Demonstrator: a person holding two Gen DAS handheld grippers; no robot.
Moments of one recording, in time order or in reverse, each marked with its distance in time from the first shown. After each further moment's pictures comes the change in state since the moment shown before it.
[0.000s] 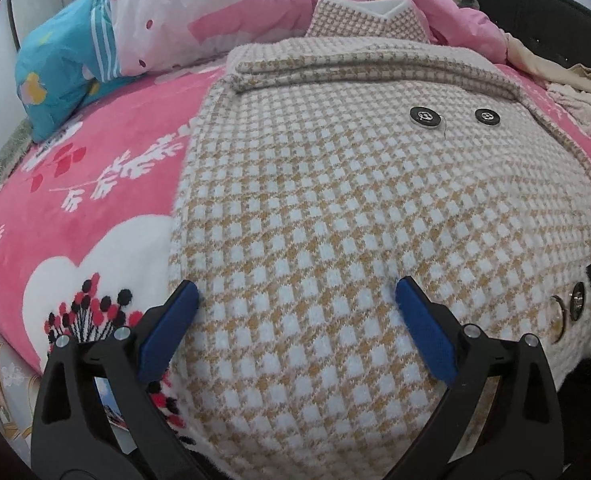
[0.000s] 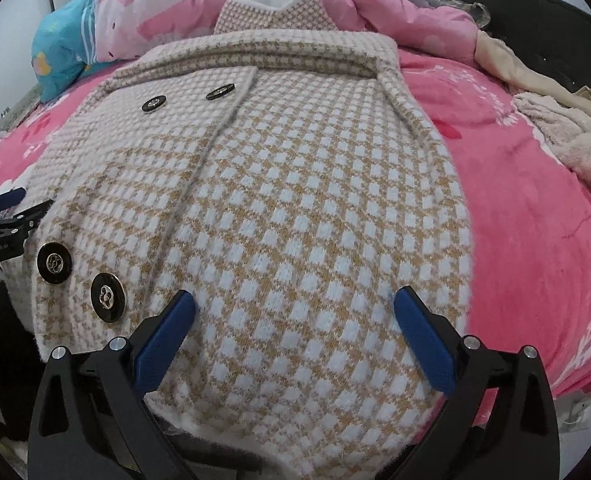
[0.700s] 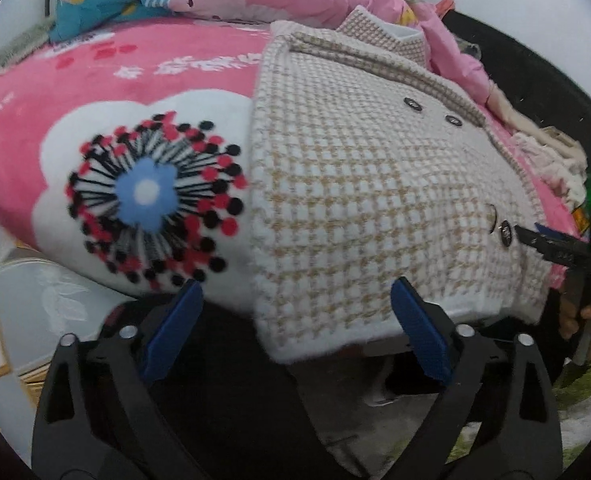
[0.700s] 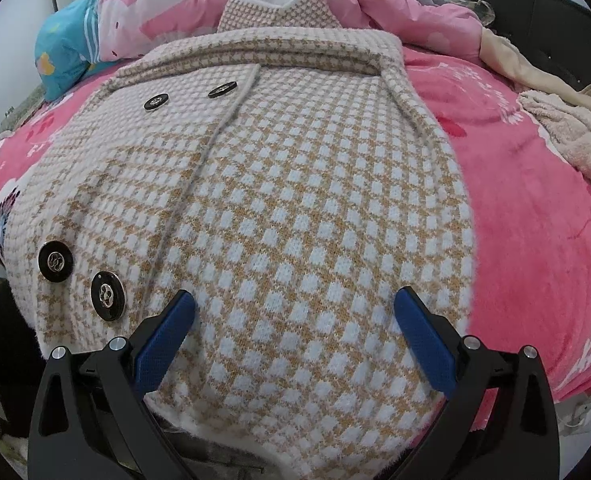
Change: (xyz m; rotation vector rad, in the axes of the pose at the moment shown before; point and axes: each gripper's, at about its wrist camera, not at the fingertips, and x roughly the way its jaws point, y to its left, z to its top) left arm -0.054 0.067 -0.094 -0.245 0.000 -0.230; right arm 0.003 -0.002 0.000 -0.003 0.014 0.018
